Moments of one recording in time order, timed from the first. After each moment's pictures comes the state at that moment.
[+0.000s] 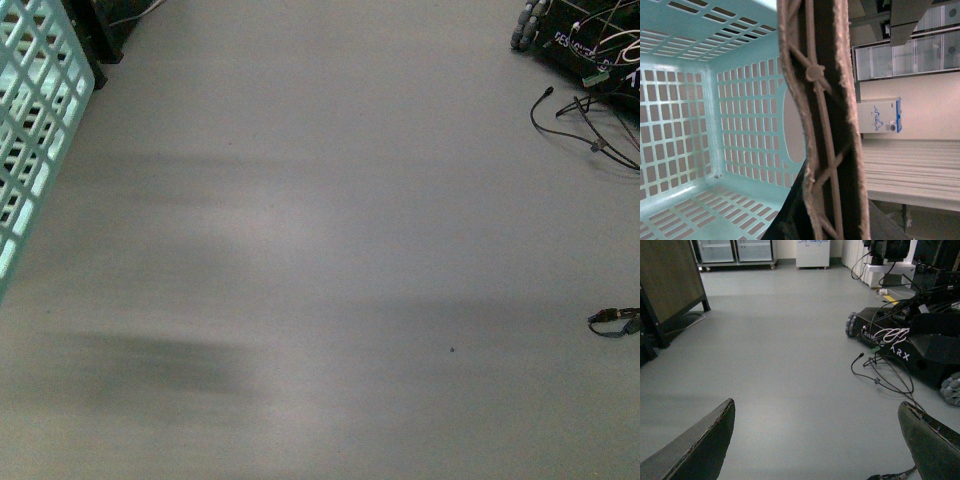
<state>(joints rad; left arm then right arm) 0.08 0.74 0.71 -0.24 -0.18 -1.40 0.00 0.00 0.02 0.00 0.00 0.00</state>
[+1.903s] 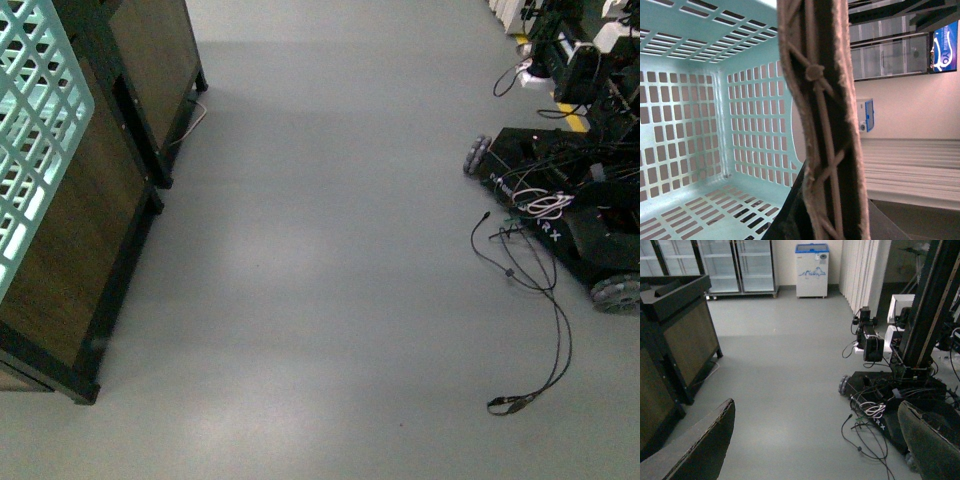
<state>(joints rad) 0.08 0.74 0.71 -0.24 -0.18 -1.40 0.00 0.00 0.02 0.00 0.00 0.00</state>
